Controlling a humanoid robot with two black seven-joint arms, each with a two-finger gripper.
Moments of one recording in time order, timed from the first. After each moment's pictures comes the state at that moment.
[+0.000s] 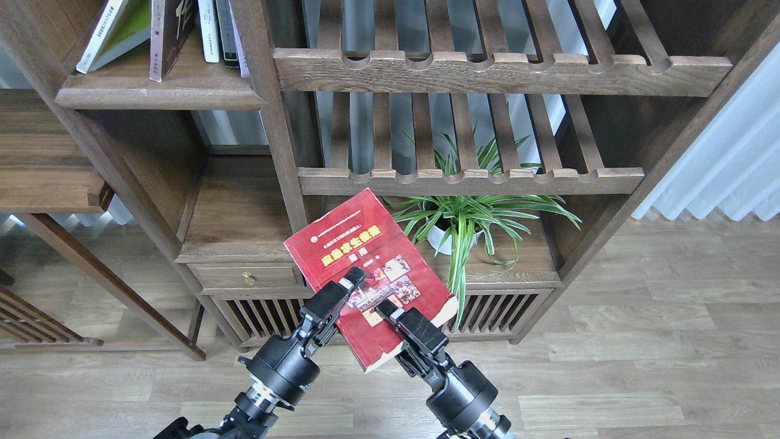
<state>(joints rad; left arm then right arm) 0.07 0.02 -0.85 -1.38 -0.05 -0.49 -0.01 -0.24 0.02 0.91 1.40 0.10 0.58 -0.12</state>
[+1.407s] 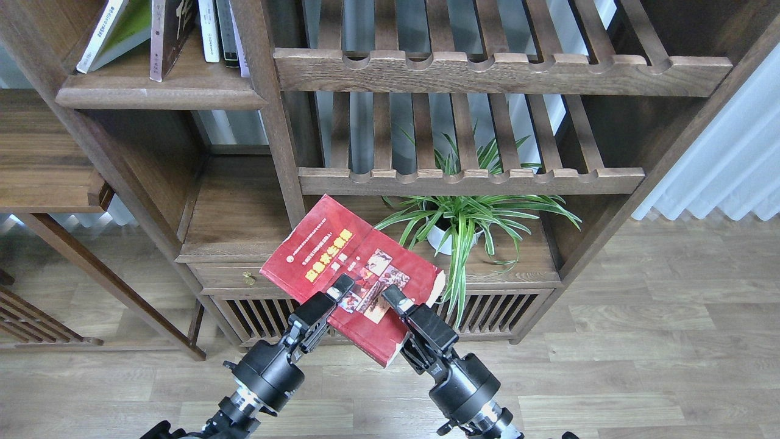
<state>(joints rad) 0.08 0.07 -0.85 -1.38 -0.05 -0.49 0.00 -0.22 0.01 0.93 1.39 0.10 0.58 -0.11</state>
